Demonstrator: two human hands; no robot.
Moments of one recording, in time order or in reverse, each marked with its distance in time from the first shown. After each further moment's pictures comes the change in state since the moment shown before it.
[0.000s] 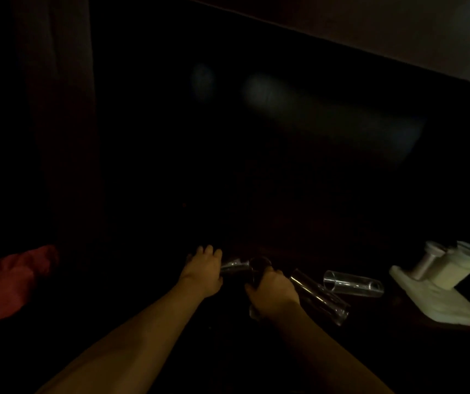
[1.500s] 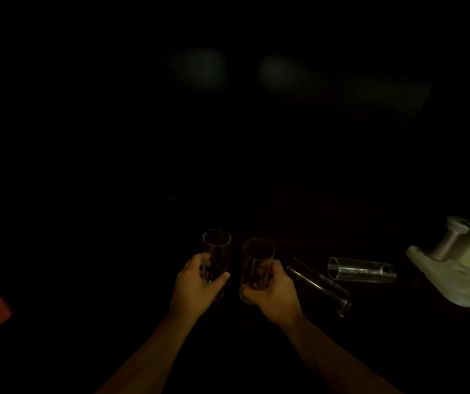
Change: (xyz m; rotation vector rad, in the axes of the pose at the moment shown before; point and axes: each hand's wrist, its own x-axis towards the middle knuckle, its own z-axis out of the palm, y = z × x) left_hand -0.018 0.024 0.056 -0.824 0.399 -0.255; right_hand 0.034 0.072 0.049 0.793 -0.003 -0.099
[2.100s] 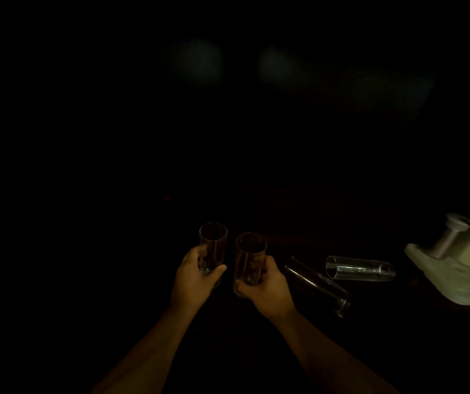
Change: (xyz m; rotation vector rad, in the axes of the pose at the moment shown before) left_hand 0.023 -0.011 0.015 -0.042 0.009 0.009; right_hand 0.009 -0.006 0.008 0.039 -0.025 -0.038
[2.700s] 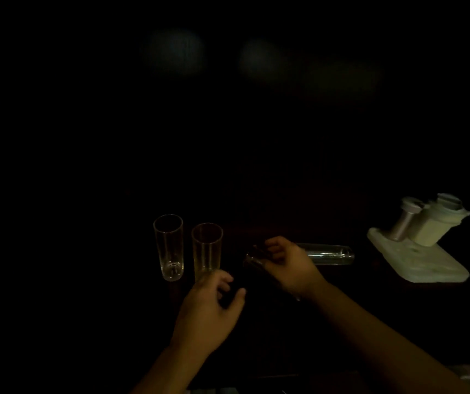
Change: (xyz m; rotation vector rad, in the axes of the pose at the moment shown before) left_hand -0.115 0.108 0.033 0.127 -0.224 0.110; right_hand 0.000 0.010 -0.143 -0.278 -0.064 -0.051
